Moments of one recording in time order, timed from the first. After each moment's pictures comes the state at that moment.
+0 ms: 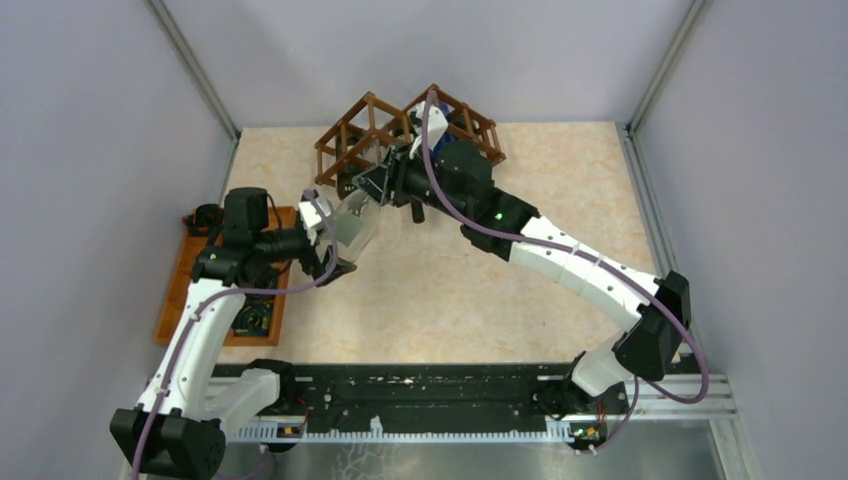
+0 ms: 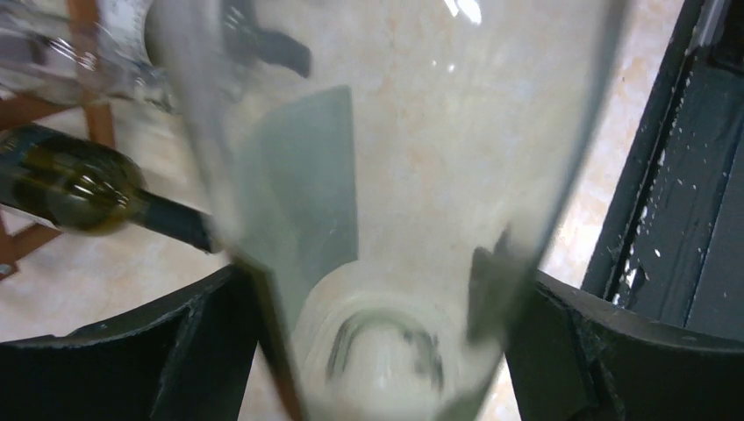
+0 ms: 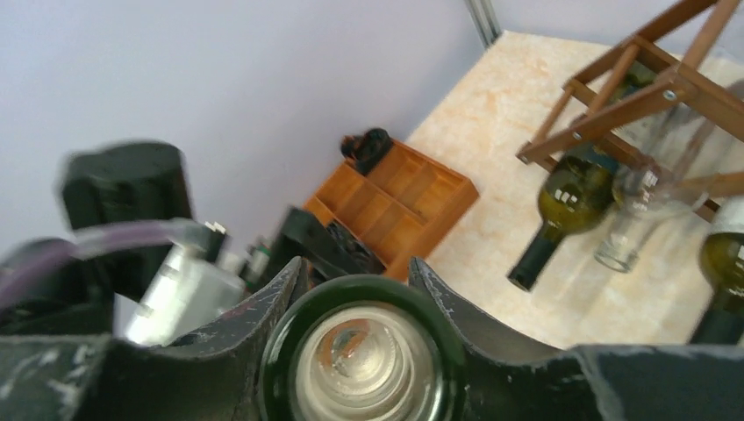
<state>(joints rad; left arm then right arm) -0.14 0.96 0.94 -0.67 0.83 0.60 0.91 1.48 1.45 0.02 -0.05 0.53</state>
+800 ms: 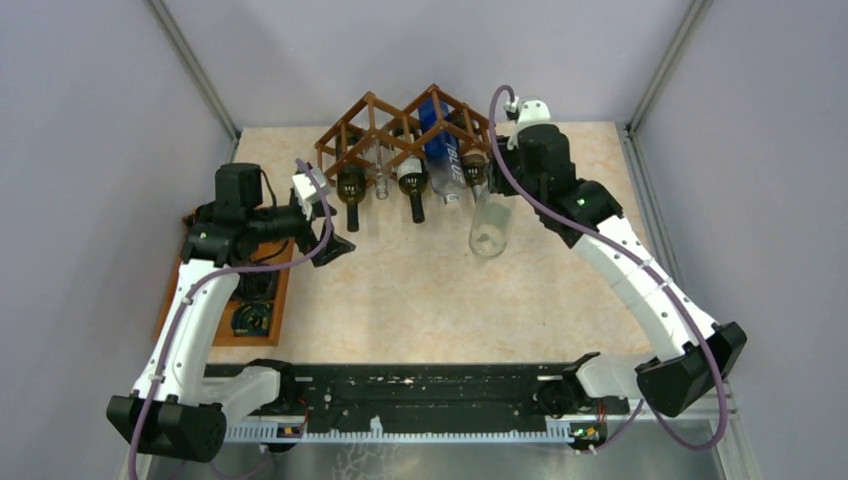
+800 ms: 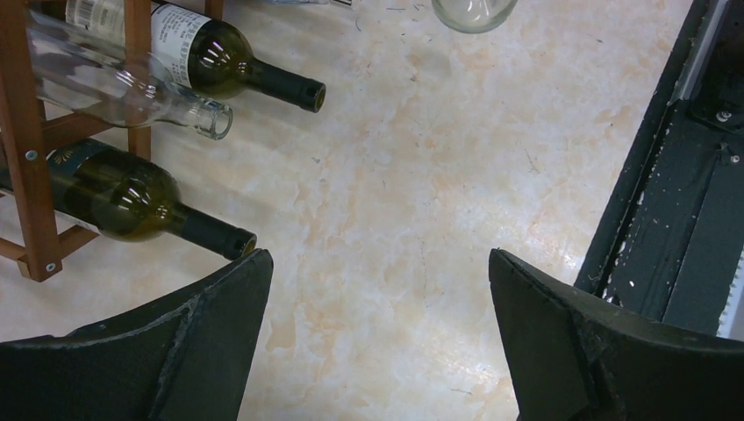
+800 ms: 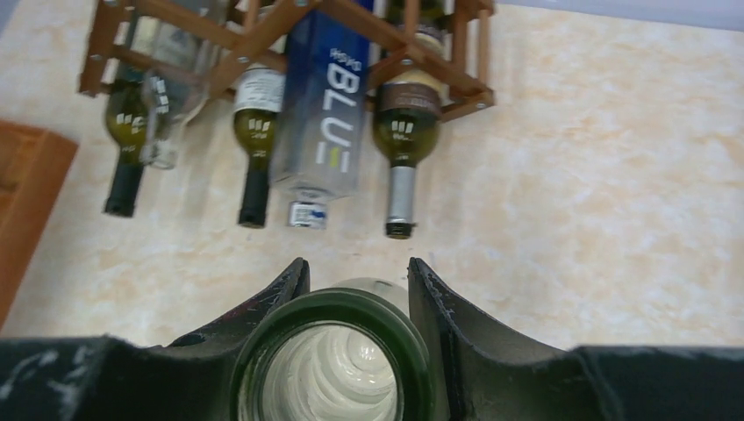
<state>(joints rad) -0.15 1.06 1.15 -0.74 0.81 0.51 0.56 1.27 1.42 -0.57 0.21 0.22</state>
